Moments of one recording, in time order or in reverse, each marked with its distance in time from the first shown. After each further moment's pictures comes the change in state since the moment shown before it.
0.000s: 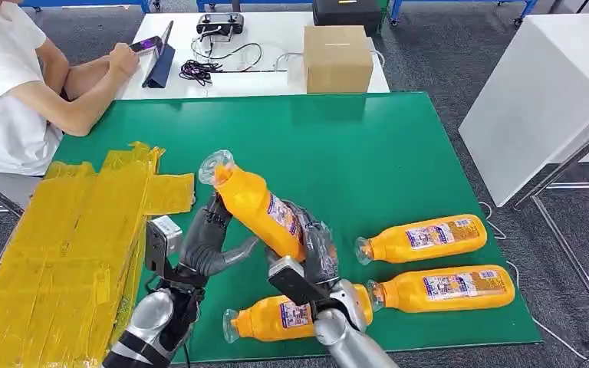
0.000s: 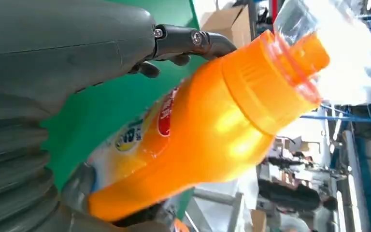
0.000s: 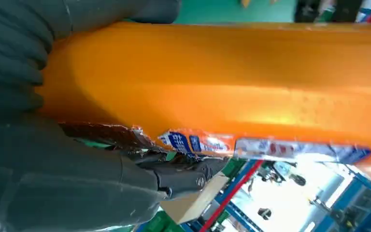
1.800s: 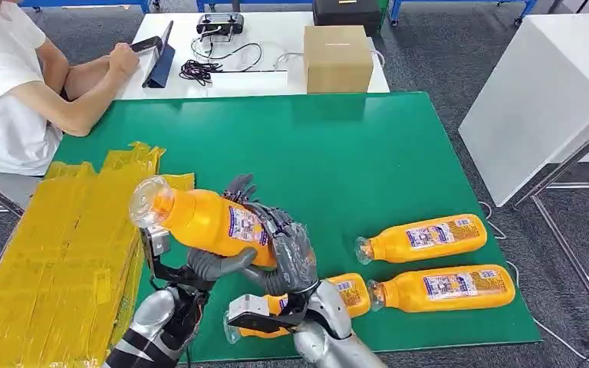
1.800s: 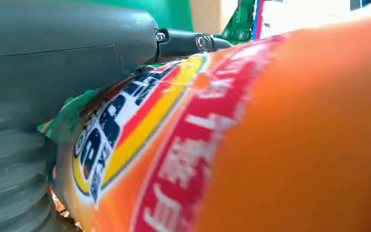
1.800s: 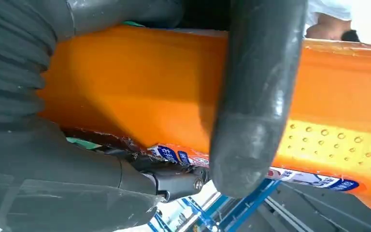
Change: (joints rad) left arm -0.013 0.004 -0.001 0.040 0.128 -0.112 0.001; right arm 0.008 -0.013 0.225 -0.172 0.181 -0.113 0.003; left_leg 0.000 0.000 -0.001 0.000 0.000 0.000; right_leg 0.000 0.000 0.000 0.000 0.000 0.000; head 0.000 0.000
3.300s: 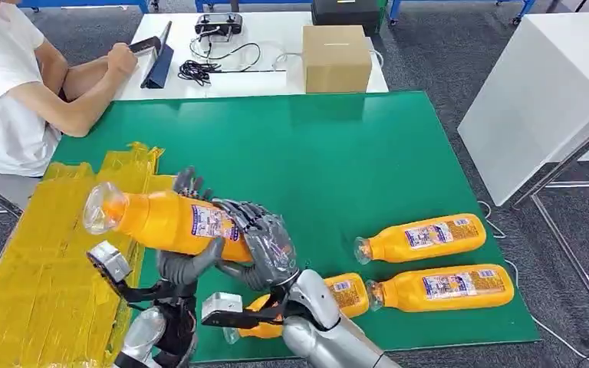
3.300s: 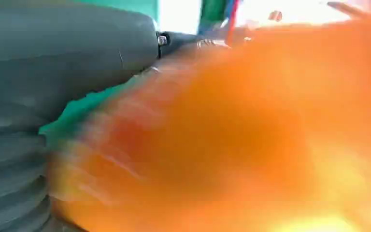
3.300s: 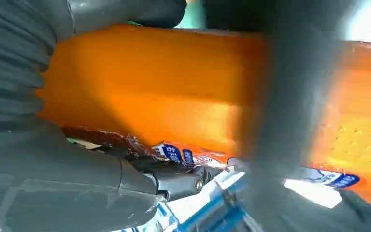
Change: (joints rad) left arm 0.123 -0.062 0.084 -0.174 -0.005 0.283 -0.203; right arm -0.097 -0.010 0.123 0.043 0.072 0.042 0.168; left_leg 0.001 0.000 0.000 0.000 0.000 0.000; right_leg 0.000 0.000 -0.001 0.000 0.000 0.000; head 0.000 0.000
